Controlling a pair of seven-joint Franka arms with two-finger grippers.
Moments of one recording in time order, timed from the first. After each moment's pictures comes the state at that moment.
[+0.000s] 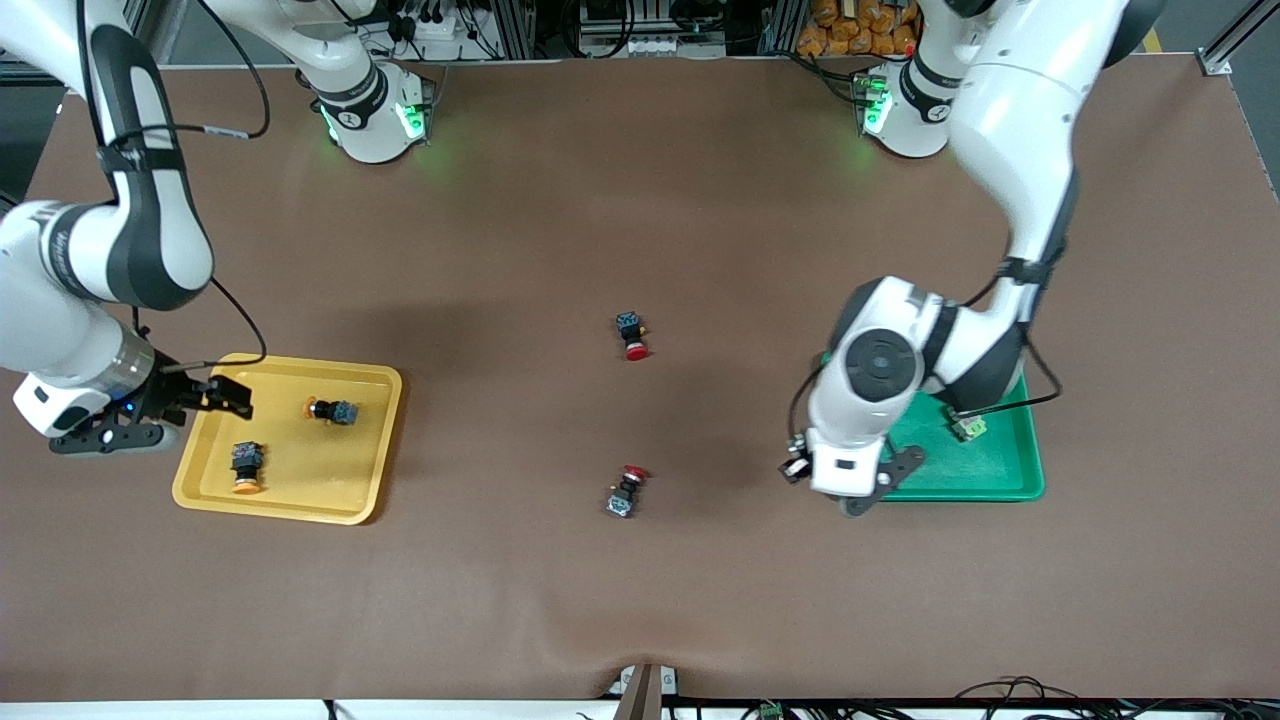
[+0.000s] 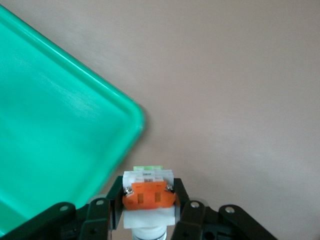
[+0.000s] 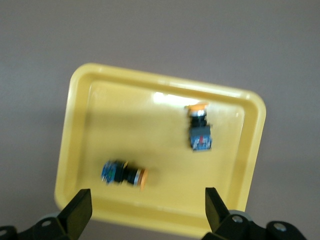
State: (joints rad) left arm -0.21 0.67 -0.22 -1.49 0.25 2.16 -1.10; right arm 0.05 0.24 -0.16 -1.88 0.08 2.14 -0.23
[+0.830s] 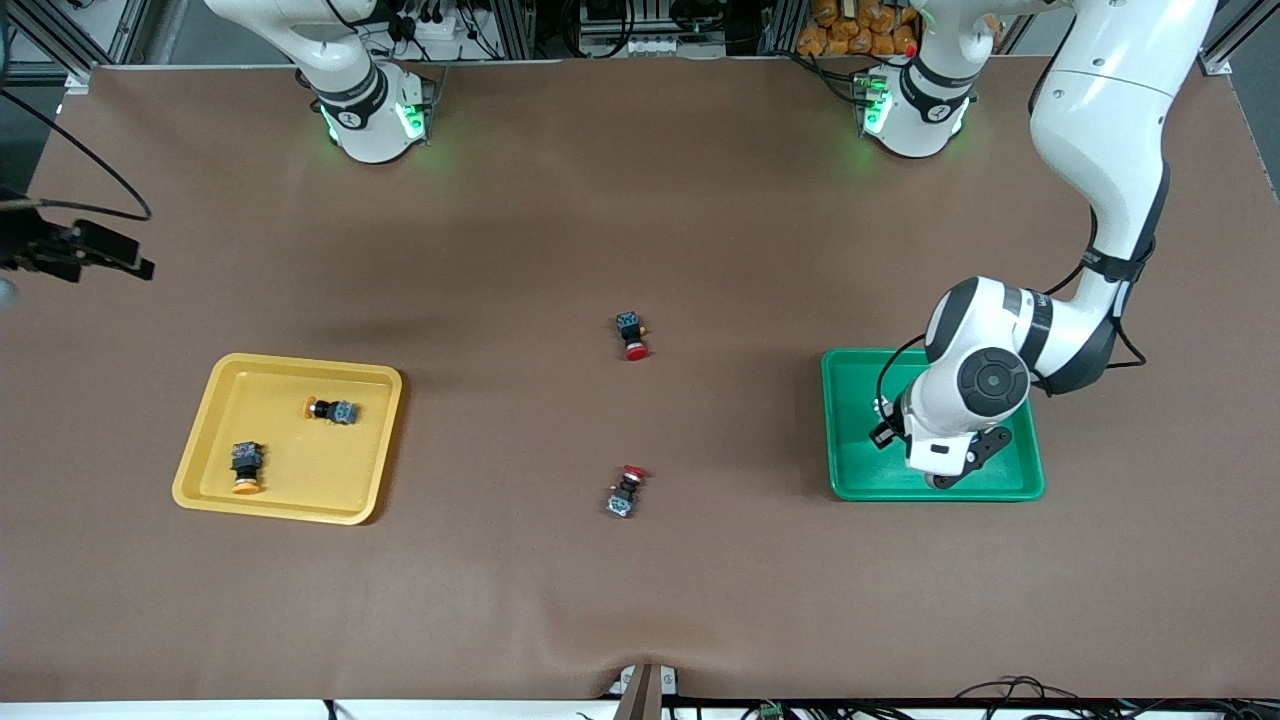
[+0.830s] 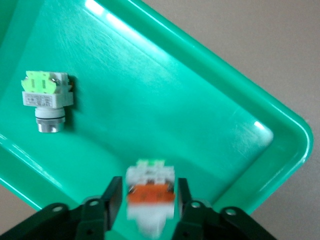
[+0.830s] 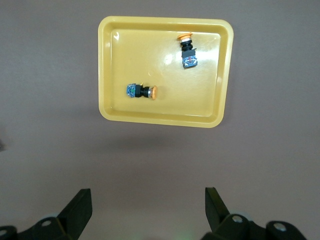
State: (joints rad) left arm 0.01 0.59 -0.28 -1.74 0.25 2.17 -1.00; right arm -0.02 -0.05 -0.17 -1.73 0.08 1.58 -0.16
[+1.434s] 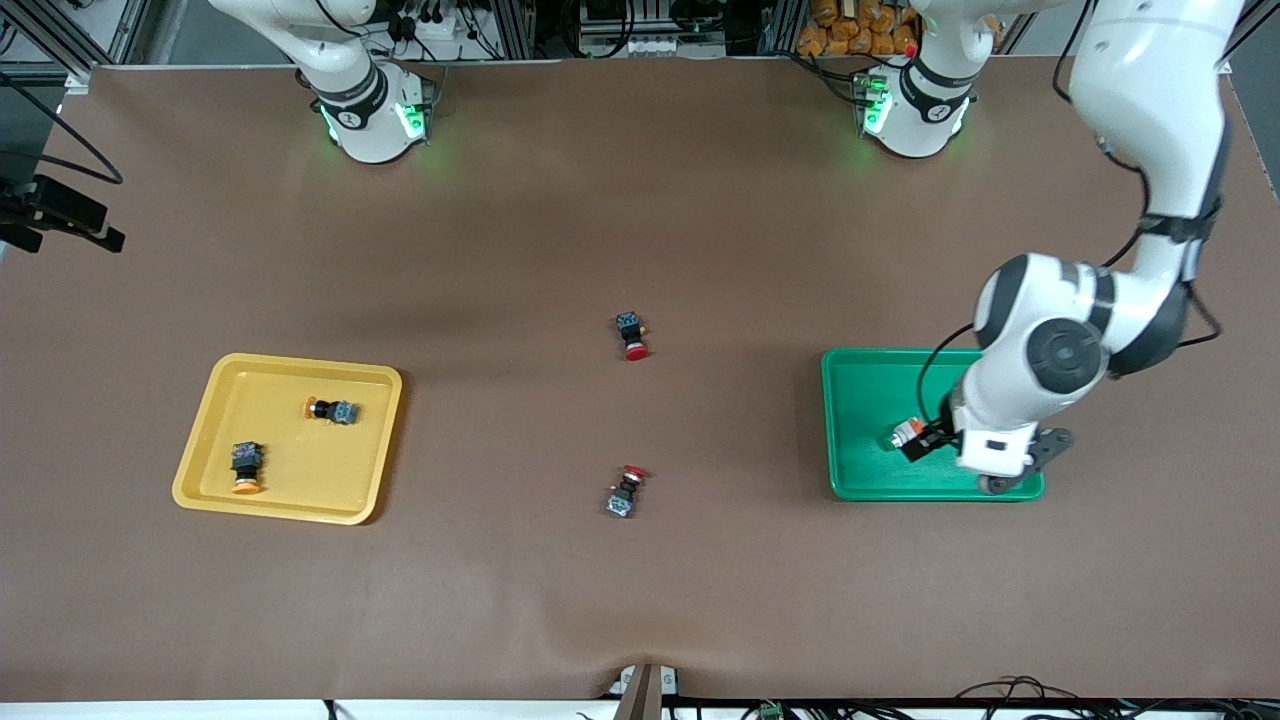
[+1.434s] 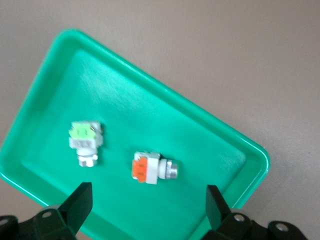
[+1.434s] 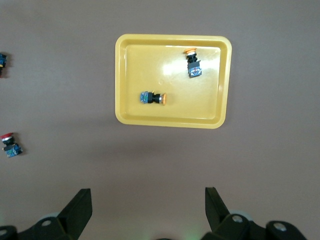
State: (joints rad) left arm 0.08 0.46 -0.28 -1.73 0.25 2.17 -0.83; right arm -0.13 -0.05 0.01 -1.57 0.07 1.47 -0.07
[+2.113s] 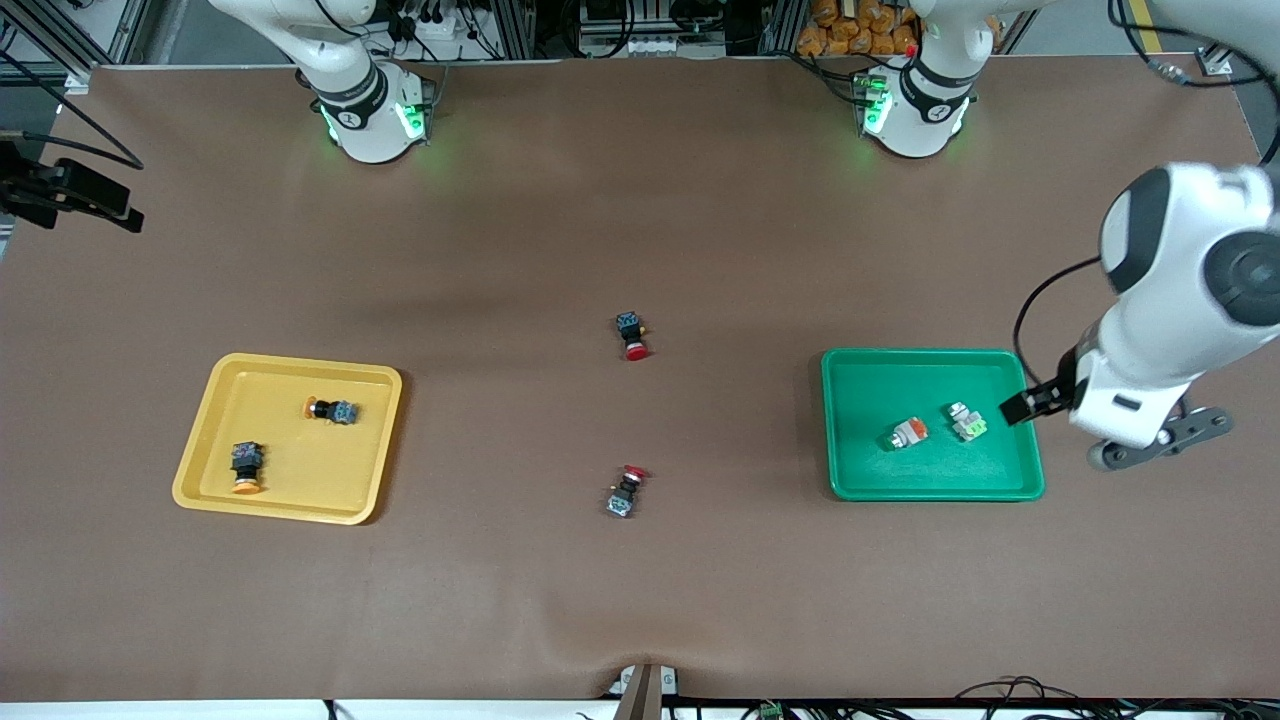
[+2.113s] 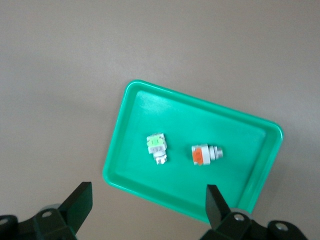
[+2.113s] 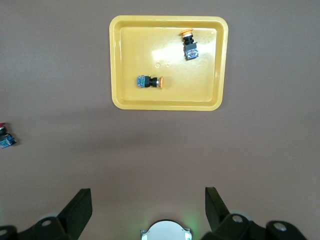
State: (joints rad) left arm 0.14 0.27 -0.29 -1.60 0.20 1.86 -0.44; right arm -0.11 -0.04 0.06 -1.54 0.02 1.38 0.02
